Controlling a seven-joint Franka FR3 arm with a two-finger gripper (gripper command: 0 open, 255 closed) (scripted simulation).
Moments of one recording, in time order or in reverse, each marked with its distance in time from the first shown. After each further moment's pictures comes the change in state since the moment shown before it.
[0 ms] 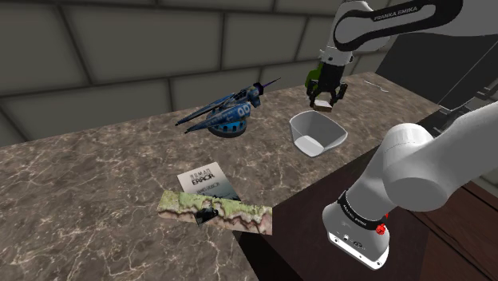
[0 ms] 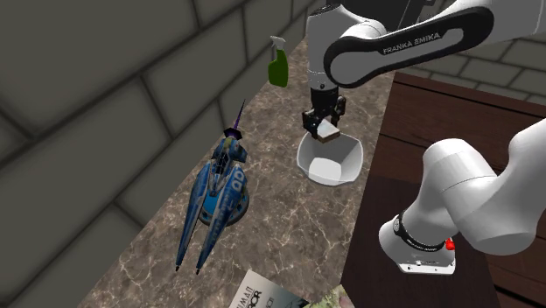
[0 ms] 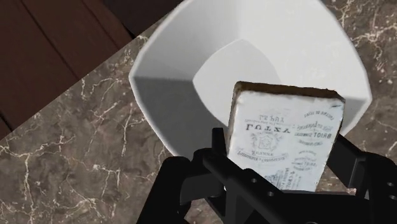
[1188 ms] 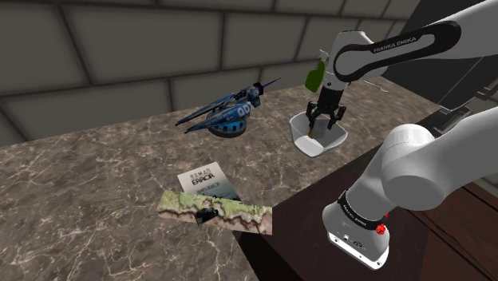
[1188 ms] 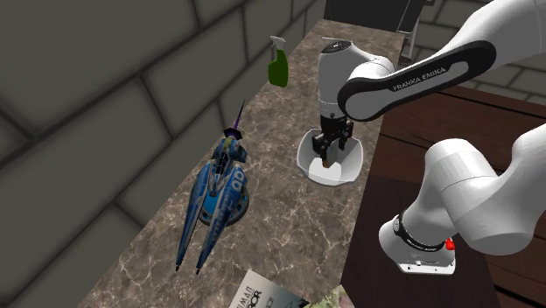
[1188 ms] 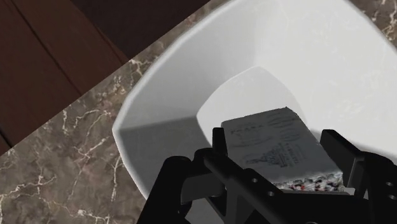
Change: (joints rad) arm -0.057 -0.044 -0.024 -0.223 -0.090 0.171 0.043
